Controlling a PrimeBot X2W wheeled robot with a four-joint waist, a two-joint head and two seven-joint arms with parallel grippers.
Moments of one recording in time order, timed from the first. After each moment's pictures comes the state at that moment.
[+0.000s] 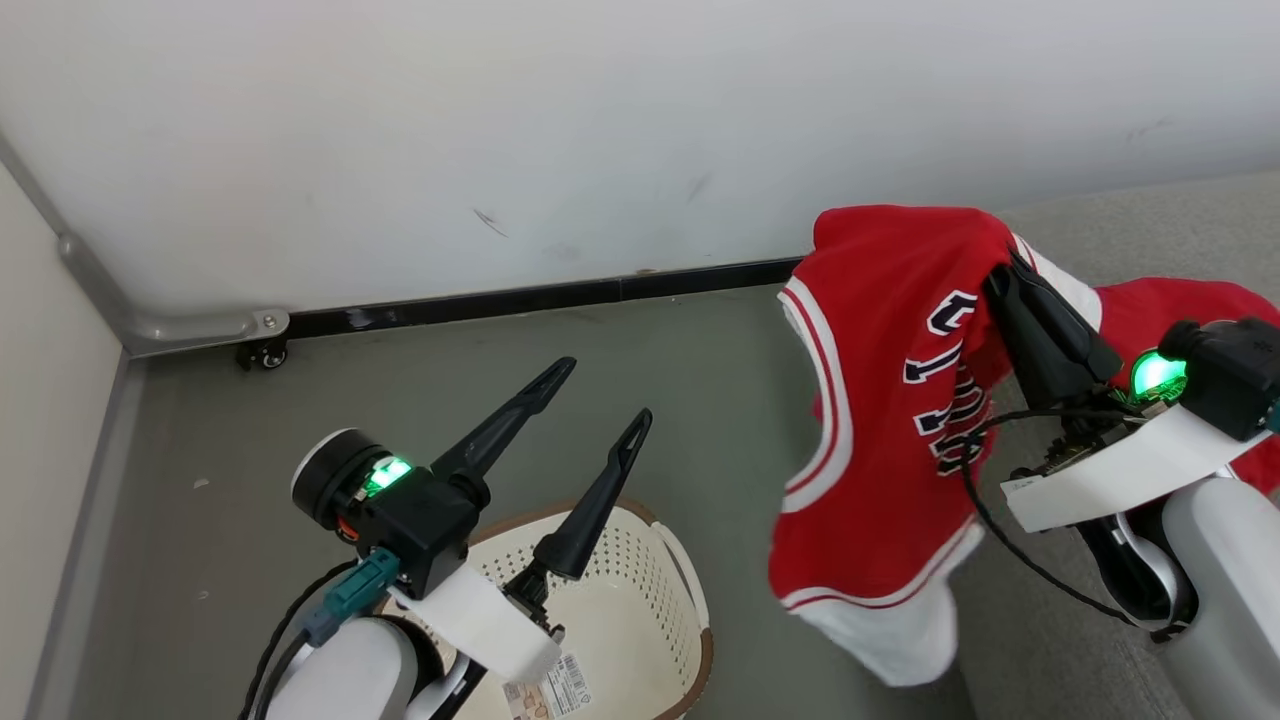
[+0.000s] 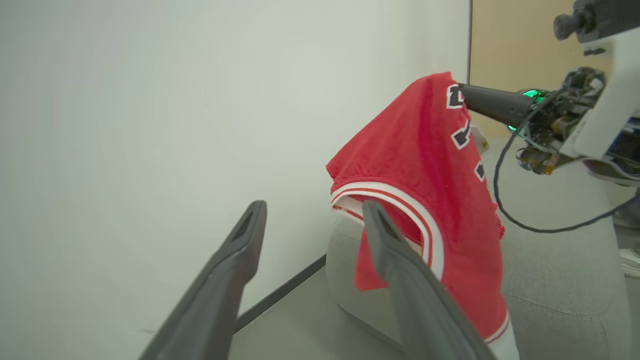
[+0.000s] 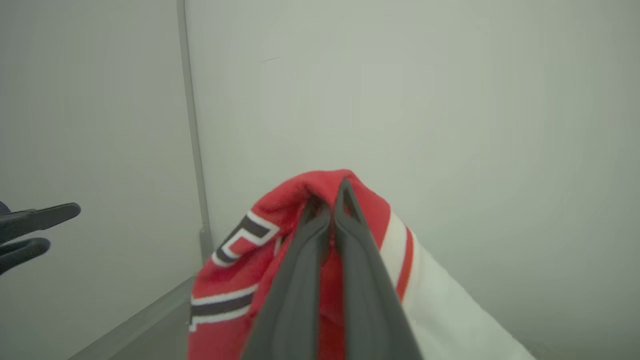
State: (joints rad) left arm -0.33 0.25 -0.51 0.08 -0.29 -0.12 -0.19; right arm -0.40 -0.40 0.35 0.17 0.51 0.12 -0.17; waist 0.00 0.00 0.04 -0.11
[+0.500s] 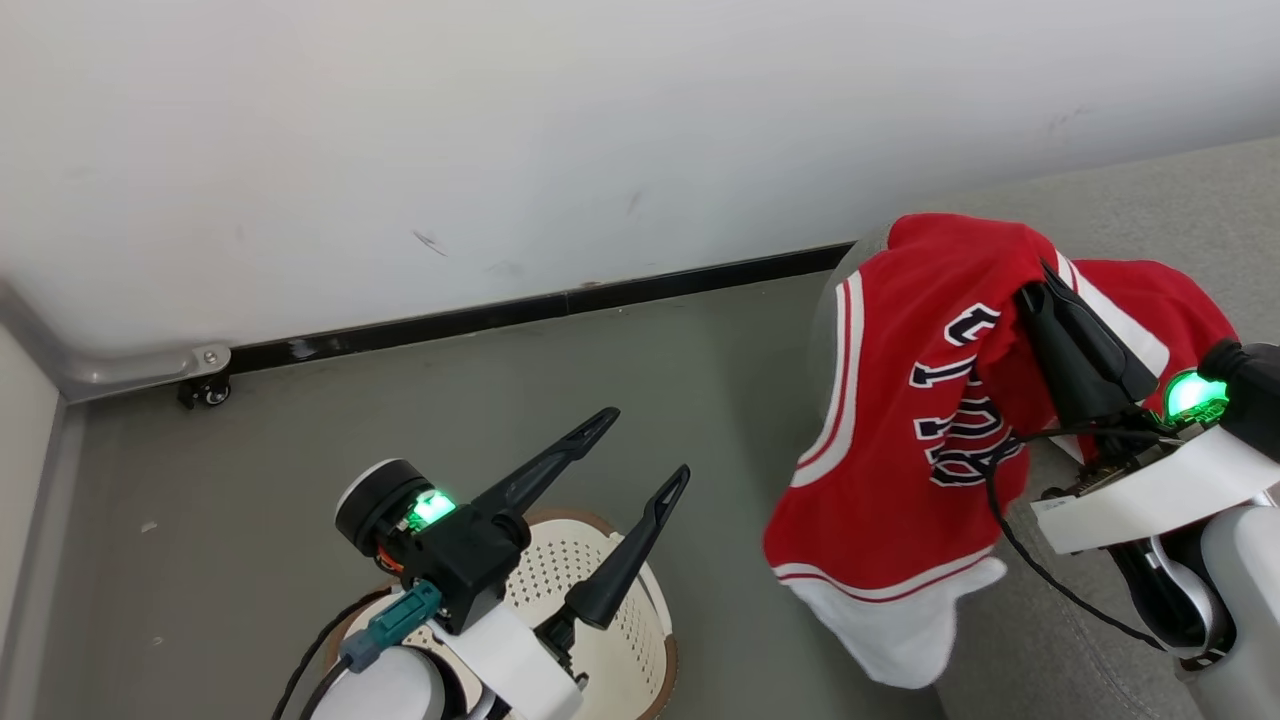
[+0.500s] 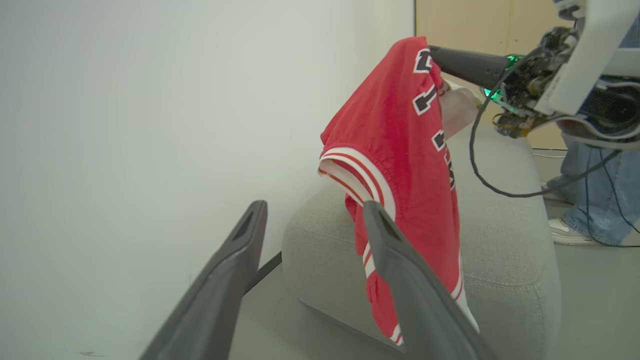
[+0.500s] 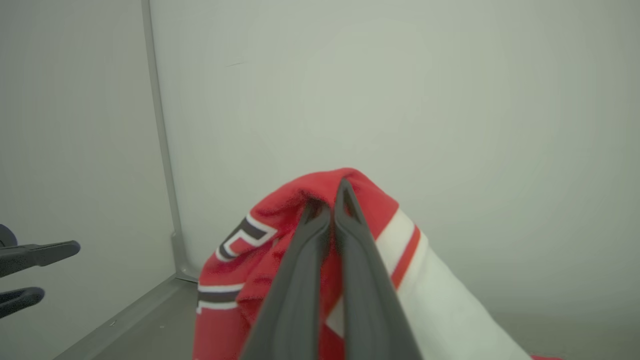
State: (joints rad) left arm -0.33 0.28 -0.60 0.10 -0.31 -0.12 -0.21; right arm -0.32 -0.41 0.28 0.08 0.51 0.12 -0.13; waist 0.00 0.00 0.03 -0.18
